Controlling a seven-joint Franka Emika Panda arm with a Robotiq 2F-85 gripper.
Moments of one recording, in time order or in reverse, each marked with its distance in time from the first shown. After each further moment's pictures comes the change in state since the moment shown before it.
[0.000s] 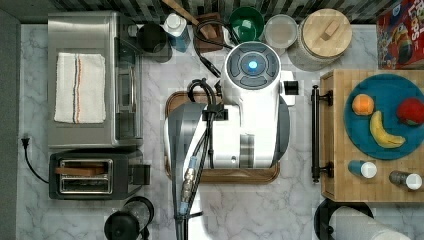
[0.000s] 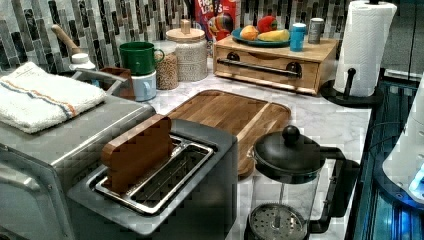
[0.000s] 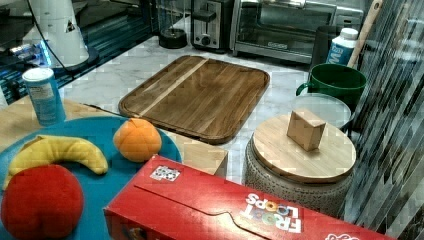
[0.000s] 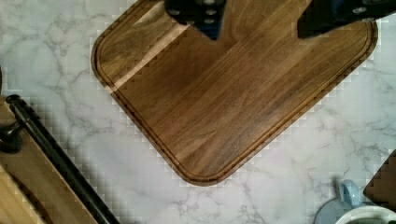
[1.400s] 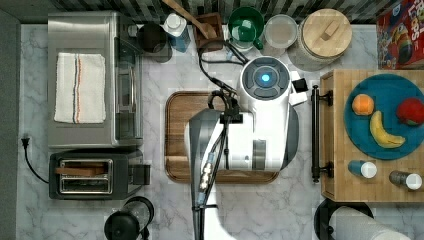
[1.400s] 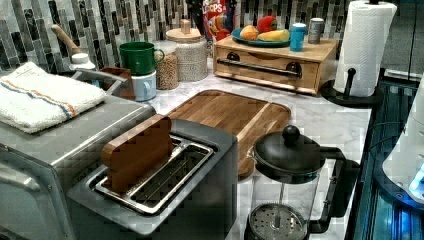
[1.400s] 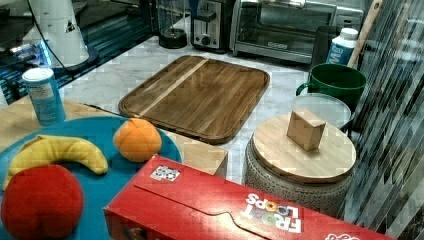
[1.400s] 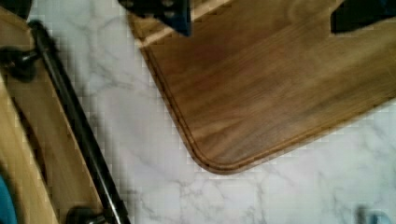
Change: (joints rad) arm -0.046 0.002 -0.017 -0.132 -0.064 0.123 -0.320
